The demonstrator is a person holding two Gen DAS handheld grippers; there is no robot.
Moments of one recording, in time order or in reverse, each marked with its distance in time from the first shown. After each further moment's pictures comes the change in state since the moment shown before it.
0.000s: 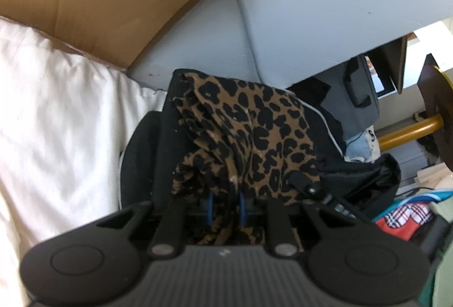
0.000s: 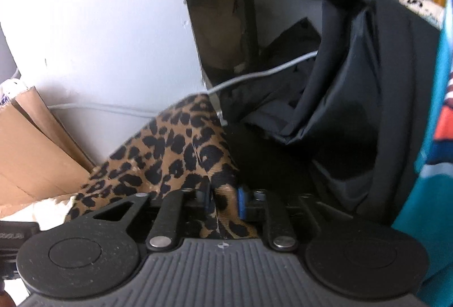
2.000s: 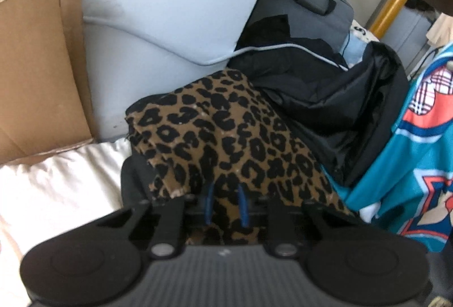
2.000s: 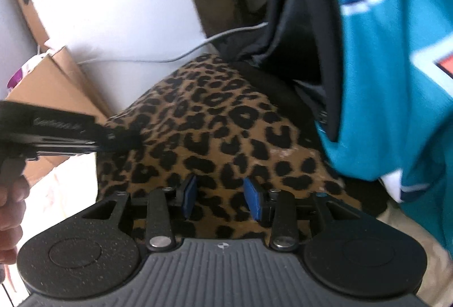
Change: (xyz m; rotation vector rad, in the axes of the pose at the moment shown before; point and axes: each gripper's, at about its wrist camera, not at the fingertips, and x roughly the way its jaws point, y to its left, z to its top) left arm 0.015 -0.064 -0.013 0.614 0.073 0.179; right arm -0.059 -0.015 -0.085 0.080 0.040 0.037
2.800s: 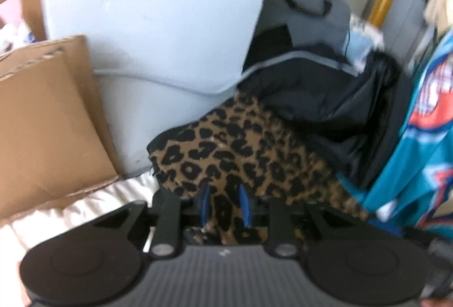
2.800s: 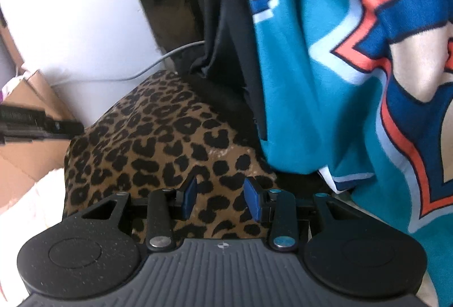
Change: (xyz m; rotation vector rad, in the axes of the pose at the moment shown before) left arm -0.007 -0.001 0.023 0.142 -0.014 0.095; right arm -0.016 -0.040 -0.003 0.071 -0.054 -0.083
